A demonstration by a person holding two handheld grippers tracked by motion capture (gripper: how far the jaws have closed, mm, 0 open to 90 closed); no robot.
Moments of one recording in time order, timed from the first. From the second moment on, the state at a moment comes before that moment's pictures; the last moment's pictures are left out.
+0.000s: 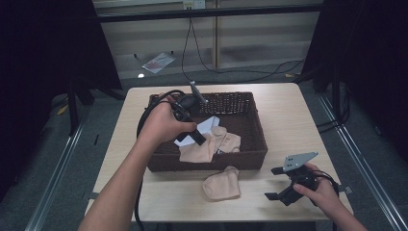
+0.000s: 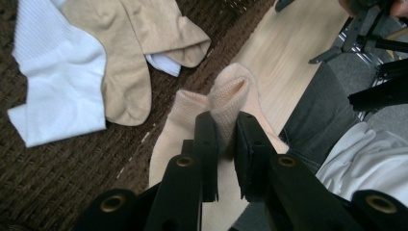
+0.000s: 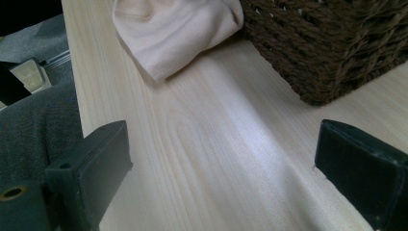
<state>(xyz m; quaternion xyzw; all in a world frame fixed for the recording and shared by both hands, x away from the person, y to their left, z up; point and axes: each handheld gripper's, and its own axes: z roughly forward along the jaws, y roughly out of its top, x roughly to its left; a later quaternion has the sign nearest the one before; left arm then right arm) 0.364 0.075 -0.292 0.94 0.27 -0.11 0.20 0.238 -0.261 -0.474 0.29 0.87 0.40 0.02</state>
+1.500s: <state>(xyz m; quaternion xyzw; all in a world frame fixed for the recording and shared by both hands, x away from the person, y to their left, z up) 0.303 0.100 -0.395 0.94 0.24 -0.06 0.22 0.237 -0.259 -0.476 0.29 0.87 0.39 0.02</state>
